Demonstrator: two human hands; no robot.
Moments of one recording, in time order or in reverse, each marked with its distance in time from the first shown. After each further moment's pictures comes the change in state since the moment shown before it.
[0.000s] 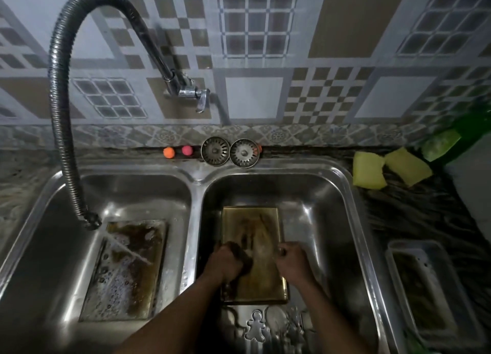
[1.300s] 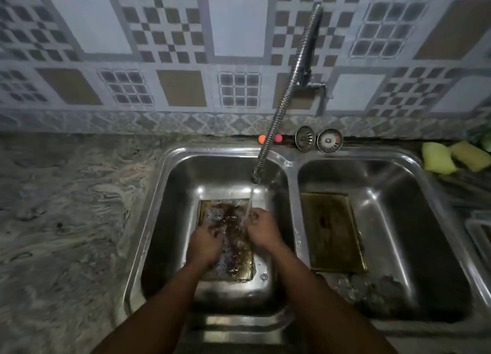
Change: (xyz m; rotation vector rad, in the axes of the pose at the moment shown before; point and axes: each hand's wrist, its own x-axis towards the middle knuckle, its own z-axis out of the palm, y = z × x) left_hand -0.105 -0.224 -0.159 -0.294 0.464 -0.035; right_hand -0.117 -0.220 0.211 0.136 -0.094 -0.244
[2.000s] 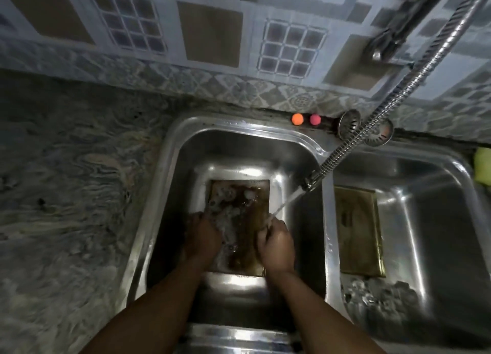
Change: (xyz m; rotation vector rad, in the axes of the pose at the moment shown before) left_hand 0.065 -0.081 0.016 0.217 -0.064 -0.129; right_hand 0.003 0.049 0.072 -0.401 0.274 0.005
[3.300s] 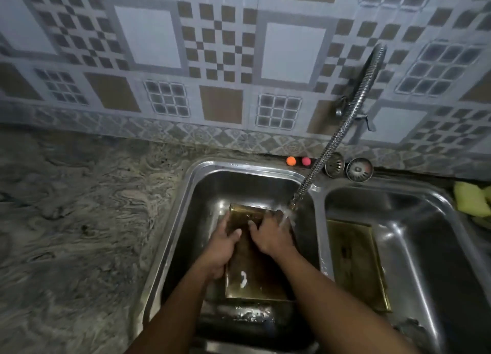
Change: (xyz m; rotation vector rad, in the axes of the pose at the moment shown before) left_hand -0.053 0.074 -0.075 -1.017 -0.302 0.106; right_hand 0.040 -0.085 -0.073 -0.345 -0.318 -0.157
